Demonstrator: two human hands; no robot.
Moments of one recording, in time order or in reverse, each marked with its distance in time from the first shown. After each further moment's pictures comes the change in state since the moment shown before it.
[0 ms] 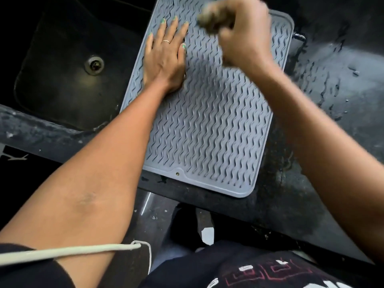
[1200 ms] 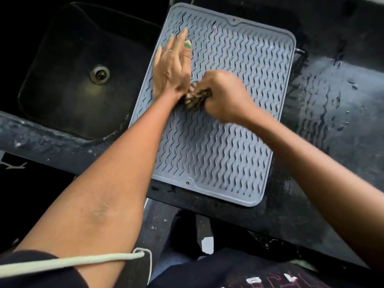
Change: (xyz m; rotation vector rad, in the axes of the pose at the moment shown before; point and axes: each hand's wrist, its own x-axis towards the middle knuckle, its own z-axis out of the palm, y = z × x) left_hand -0.005 0.005 -0.008 -0.431 0.161 -0.134; right_hand -0.054 -0.011 0.023 -0.187 -0.376 -0.279
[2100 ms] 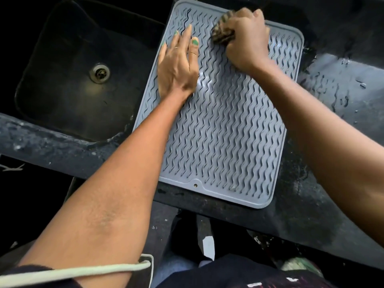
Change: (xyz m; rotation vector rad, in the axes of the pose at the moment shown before) left_hand 0.001 0.000 0.004 -0.017 0.044 -0.015; right_hand 0.081 0.046 -0.015 -0.254 0.234 0.254
